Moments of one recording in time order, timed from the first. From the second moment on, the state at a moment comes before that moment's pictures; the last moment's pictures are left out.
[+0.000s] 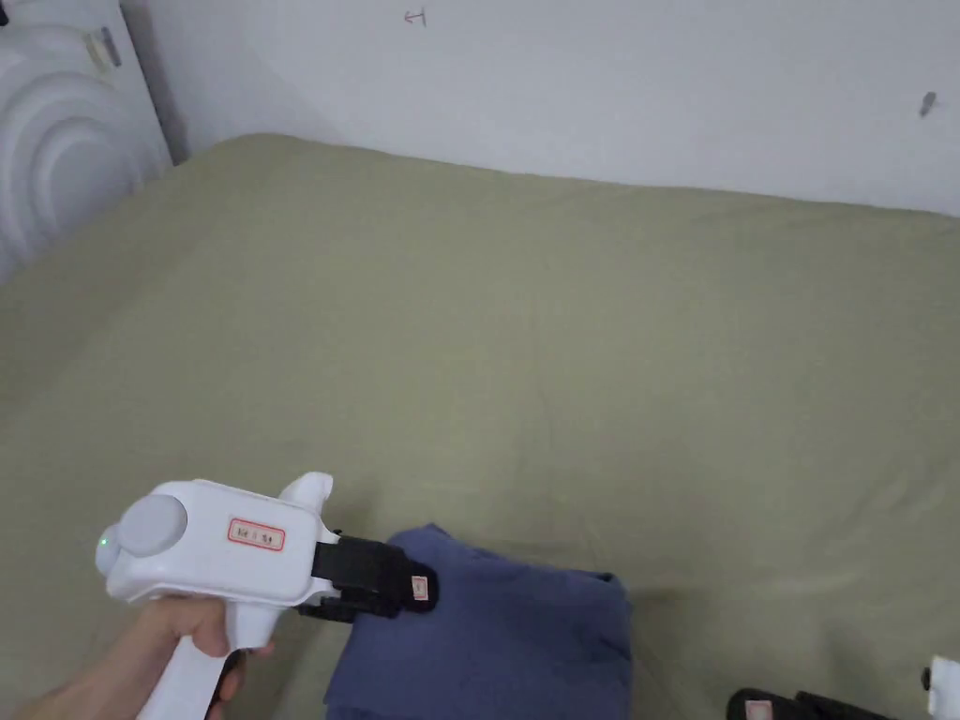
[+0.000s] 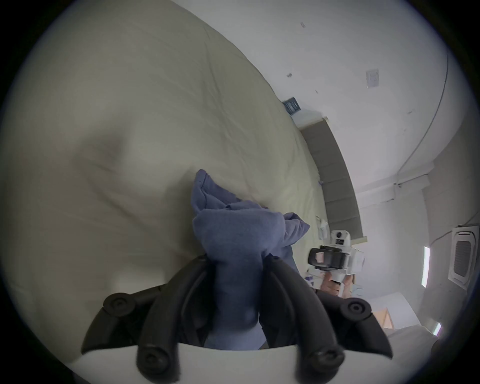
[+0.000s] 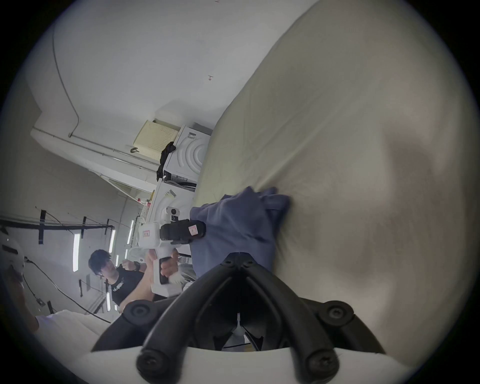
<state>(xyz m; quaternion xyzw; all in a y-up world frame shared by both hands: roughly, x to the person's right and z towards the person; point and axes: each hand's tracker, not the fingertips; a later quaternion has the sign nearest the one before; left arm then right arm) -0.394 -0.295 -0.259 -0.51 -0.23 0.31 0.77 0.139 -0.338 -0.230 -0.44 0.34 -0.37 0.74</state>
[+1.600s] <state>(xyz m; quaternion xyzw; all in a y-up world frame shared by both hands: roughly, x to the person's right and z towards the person) -0.160 -0.121 -0.186 -0.10 -0.02 0.02 1.00 0.104 -0.128 -0.179 -0.06 0.02 0.06 1.00</state>
